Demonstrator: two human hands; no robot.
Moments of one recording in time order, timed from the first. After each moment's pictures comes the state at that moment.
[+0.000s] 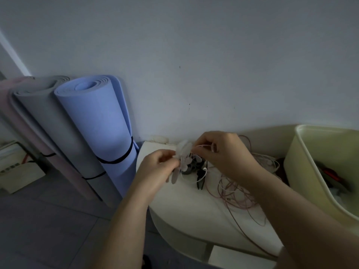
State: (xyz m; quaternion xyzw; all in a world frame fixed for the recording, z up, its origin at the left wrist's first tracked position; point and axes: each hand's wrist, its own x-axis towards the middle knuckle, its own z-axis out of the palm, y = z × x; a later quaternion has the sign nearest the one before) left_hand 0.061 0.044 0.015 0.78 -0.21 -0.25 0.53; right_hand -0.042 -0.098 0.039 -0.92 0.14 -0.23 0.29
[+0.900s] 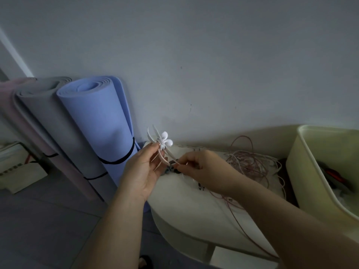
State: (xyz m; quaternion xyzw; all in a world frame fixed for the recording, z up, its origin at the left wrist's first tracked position) left_hand 0.072 0.048 0.021 0.52 -0.02 -0.30 0.80; right_hand -0.029 -0.071 0.023 -0.91 0.10 -0.09 0.40
